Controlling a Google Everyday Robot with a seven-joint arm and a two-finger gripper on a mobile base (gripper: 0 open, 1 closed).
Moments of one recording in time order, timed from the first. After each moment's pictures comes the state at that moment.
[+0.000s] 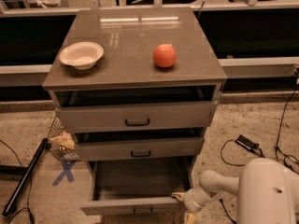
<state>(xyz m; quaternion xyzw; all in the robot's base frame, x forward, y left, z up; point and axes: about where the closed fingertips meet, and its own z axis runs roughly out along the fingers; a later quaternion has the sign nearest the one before) 0.427 -0.147 0.177 -0.76 0.58 0.25 0.16</state>
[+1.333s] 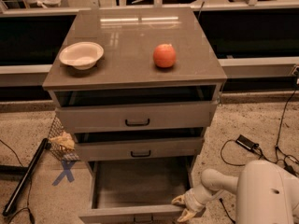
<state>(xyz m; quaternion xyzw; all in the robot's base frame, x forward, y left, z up) 0.420 -0.153 0.176 -0.75 0.58 0.28 0.16</state>
